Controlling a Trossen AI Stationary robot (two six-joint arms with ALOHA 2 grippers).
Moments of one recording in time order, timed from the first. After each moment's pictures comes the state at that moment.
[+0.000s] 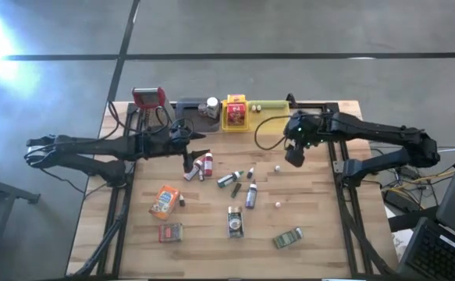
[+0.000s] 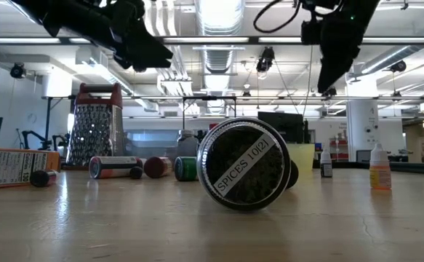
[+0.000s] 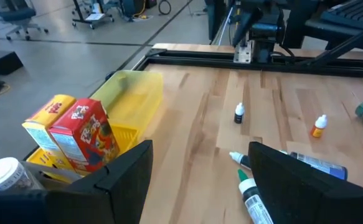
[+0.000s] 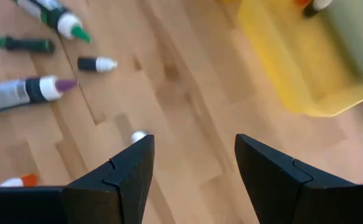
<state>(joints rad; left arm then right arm) 0.15 1.01 0.63 0.12 -0.13 0.02 -0.26 1.17 1.03 -0.97 0.09 0.15</state>
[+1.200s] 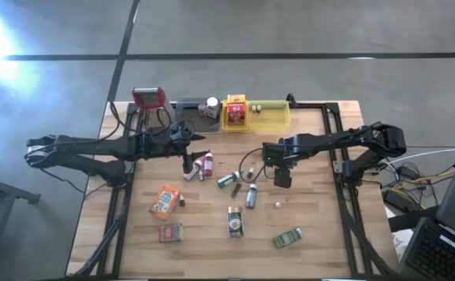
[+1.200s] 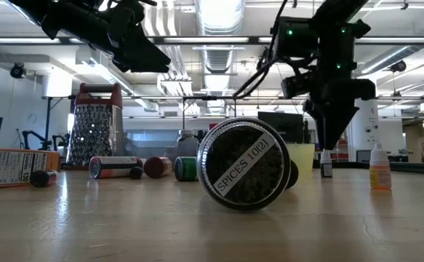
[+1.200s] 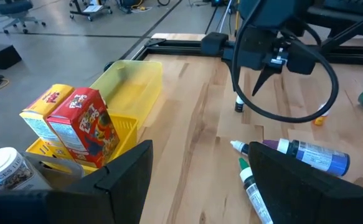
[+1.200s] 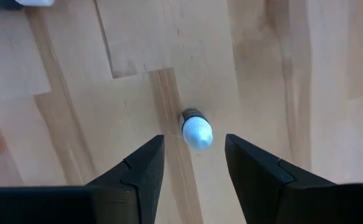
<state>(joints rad) 0.15 1.01 0.62 0.10 -0.13 0.03 -0.10 1.55 0.95 -0.83 0.07 0.10</state>
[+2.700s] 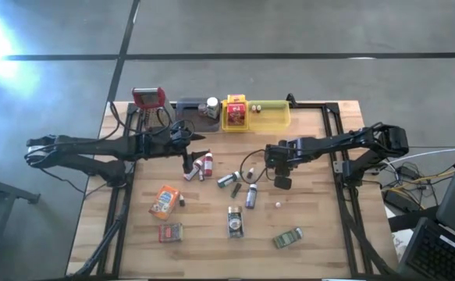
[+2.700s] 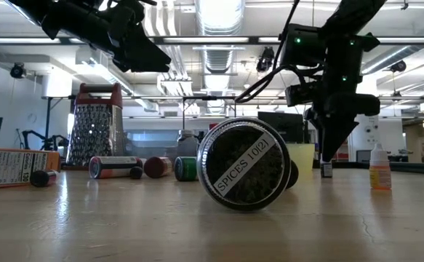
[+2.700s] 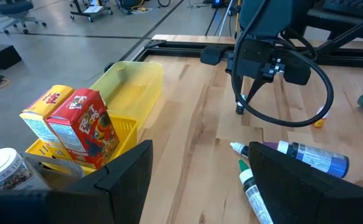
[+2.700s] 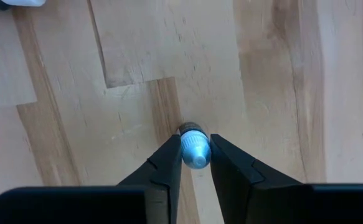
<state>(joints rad) 0.15 1.01 0.62 0.10 -0.13 0.02 -0.11 1.52 0.83 -0.66 0.07 0.07</state>
